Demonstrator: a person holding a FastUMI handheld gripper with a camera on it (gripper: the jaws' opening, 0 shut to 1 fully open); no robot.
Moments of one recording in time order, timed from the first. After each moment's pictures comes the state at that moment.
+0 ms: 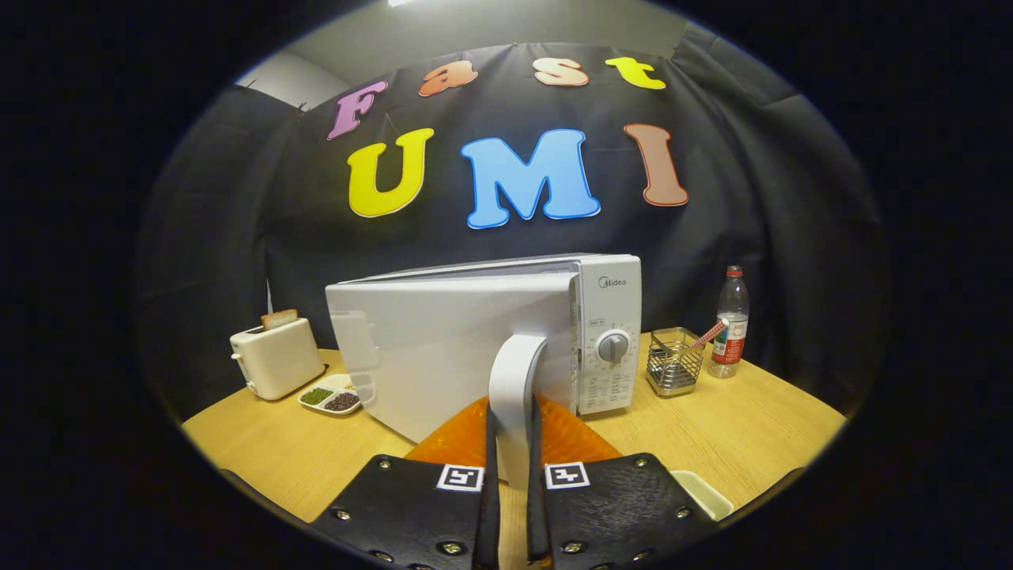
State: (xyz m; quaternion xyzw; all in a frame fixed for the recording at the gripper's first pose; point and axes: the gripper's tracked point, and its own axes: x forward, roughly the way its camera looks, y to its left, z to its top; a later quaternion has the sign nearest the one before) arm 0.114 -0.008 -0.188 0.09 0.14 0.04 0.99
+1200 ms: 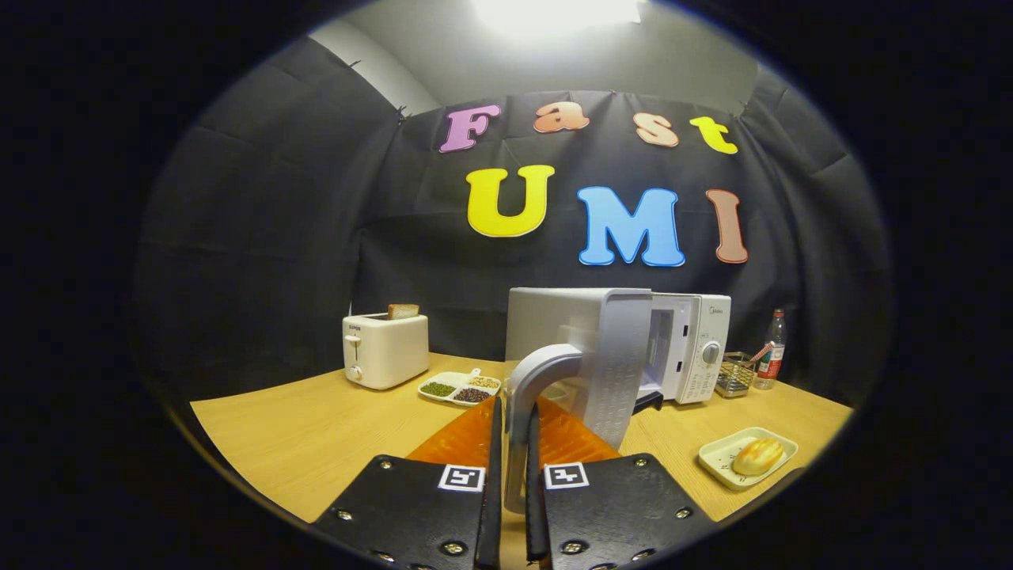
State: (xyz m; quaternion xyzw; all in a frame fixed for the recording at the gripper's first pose) arm -0.004 0.197 -0.158 0.02 0.05 0.09 0.99
